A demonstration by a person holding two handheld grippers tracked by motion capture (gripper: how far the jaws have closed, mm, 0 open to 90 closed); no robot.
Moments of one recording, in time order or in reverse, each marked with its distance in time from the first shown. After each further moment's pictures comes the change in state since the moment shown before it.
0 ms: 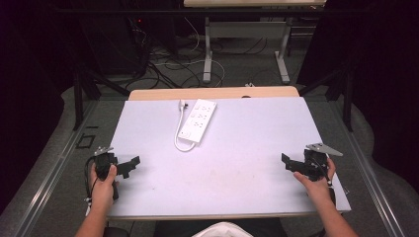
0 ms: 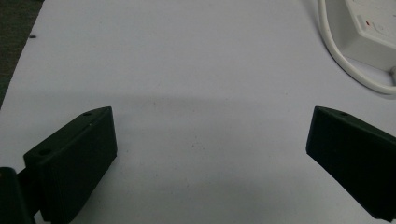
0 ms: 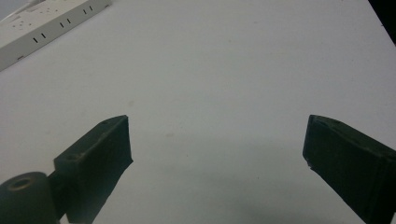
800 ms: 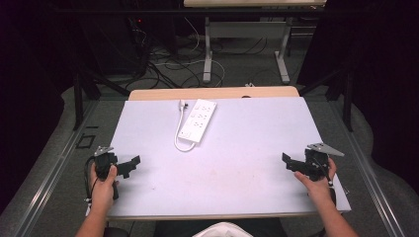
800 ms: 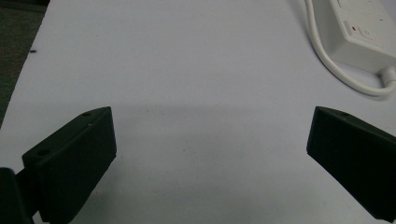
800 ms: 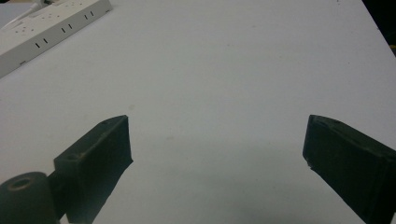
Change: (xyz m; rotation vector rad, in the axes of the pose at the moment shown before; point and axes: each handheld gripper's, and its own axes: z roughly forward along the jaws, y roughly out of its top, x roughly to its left) left arm -0.005 0.001 -0.004 -0.036 -0.007 0.011; right arm -0.001 0.002 -0.003 -0.002 0.011 -0.002
